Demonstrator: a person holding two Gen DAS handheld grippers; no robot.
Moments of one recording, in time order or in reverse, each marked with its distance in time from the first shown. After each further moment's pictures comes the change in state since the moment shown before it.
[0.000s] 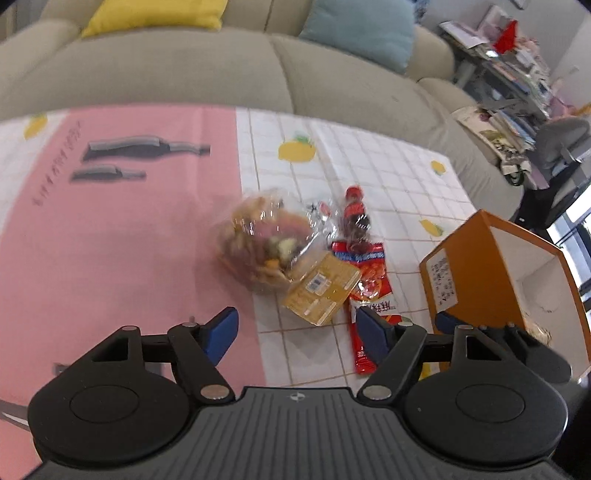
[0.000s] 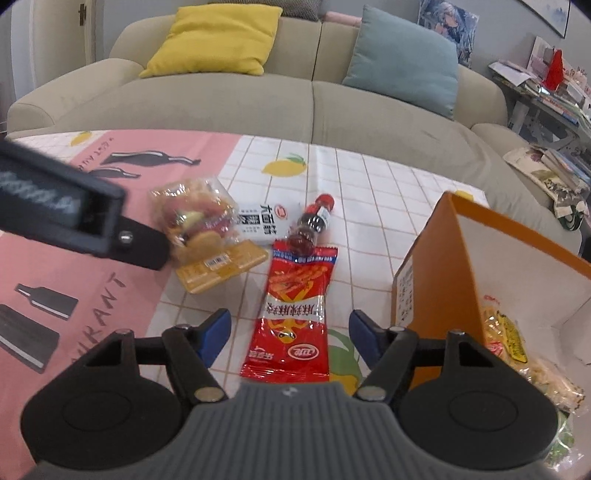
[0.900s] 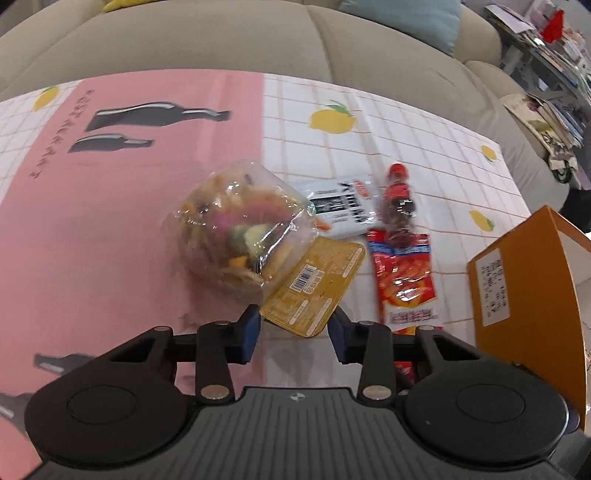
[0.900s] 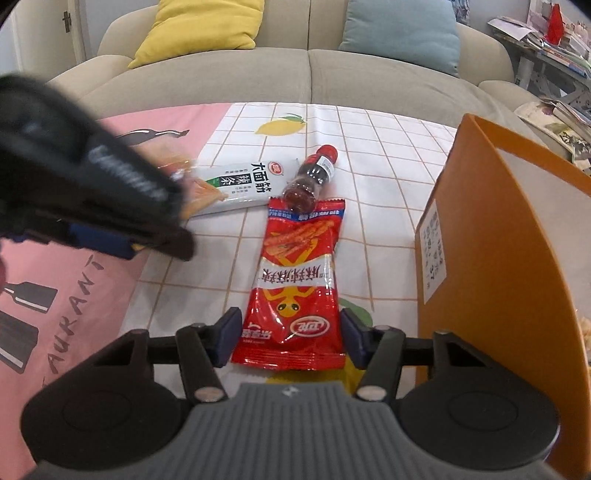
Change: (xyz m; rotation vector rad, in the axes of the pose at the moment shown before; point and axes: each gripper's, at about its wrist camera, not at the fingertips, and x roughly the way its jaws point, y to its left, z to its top) left arm 0.038 -0.002 0.005 -0.055 0.069 0.135; right arm 0.032 -0.011 -0.016 0.091 0.068 0.062
